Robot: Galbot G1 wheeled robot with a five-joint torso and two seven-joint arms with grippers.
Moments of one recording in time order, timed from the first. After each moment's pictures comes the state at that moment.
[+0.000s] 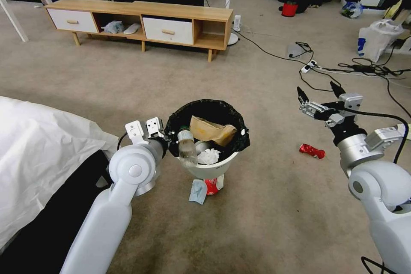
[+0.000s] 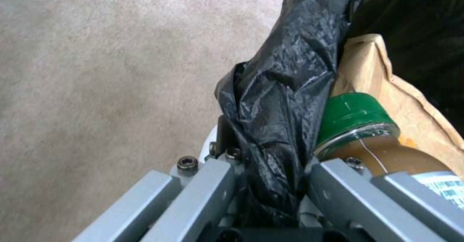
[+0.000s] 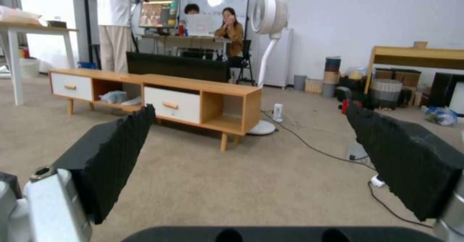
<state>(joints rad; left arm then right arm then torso) 0.85 -1.24 -0.21 -2.06 -1.26 0.72 -0.92 -1.15 0.95 0.65 2.06 0.60 -0.12 0.01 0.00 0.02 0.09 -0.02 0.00</state>
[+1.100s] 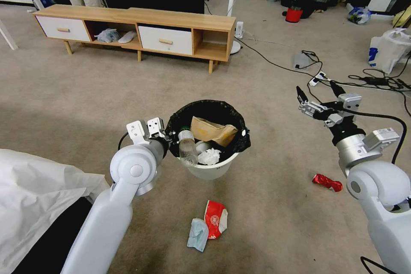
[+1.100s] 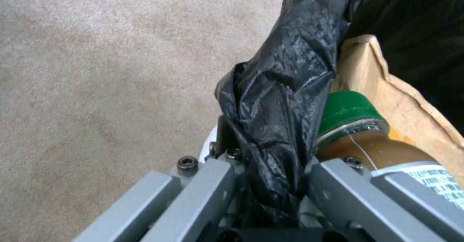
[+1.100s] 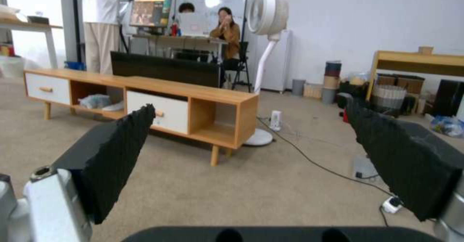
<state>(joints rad) 0.85 -1.24 -0.21 -2.05 -1.25 0.72 -0.92 -1.15 0.95 0.64 2.04 0.57 -0.11 0.02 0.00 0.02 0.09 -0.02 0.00</state>
